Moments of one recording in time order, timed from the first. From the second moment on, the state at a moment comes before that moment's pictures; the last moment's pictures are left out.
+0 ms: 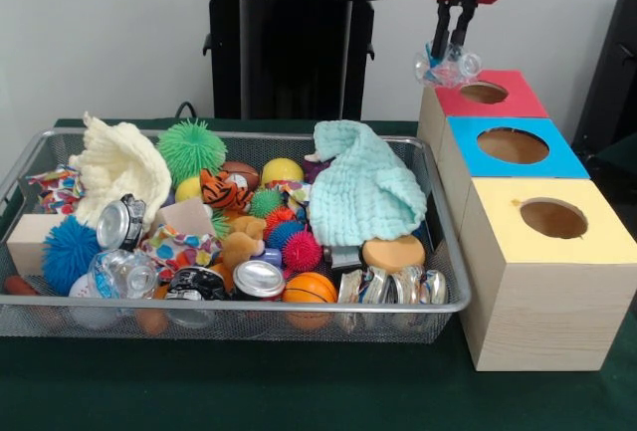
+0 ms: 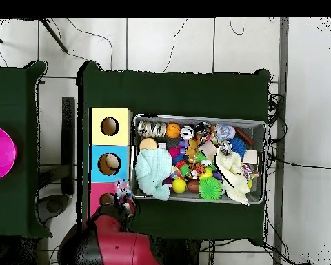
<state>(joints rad) 0.26 -0.92 -0.26 2.15 0.09 0.15 1.33</state>
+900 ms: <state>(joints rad) 0.36 -0.75 -0.34 1.96 0.21 0.17 1.33</state>
